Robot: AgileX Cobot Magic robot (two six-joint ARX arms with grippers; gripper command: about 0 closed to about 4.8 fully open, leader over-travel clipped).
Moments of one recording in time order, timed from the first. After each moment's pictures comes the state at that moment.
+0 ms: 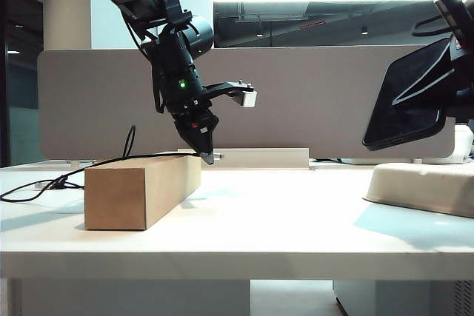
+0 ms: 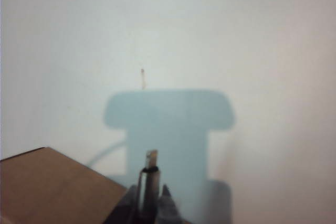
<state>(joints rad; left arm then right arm) -0.44 2.24 2.00 -0.80 0.12 0.86 0.01 1.20 0.45 0.35 -0.66 0.52</state>
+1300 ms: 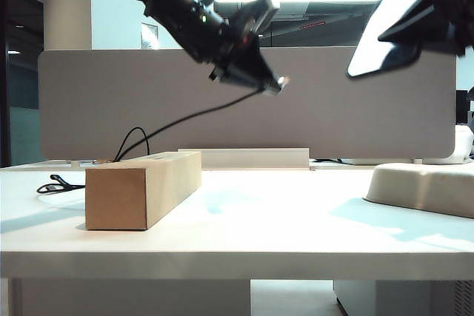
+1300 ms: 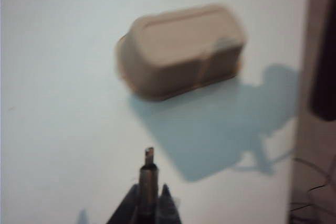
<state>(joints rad) -0.48 2.12 2.00 -0.73 0.76 0.44 0.01 1.20 0.63 0.40 -0.70 0.55</state>
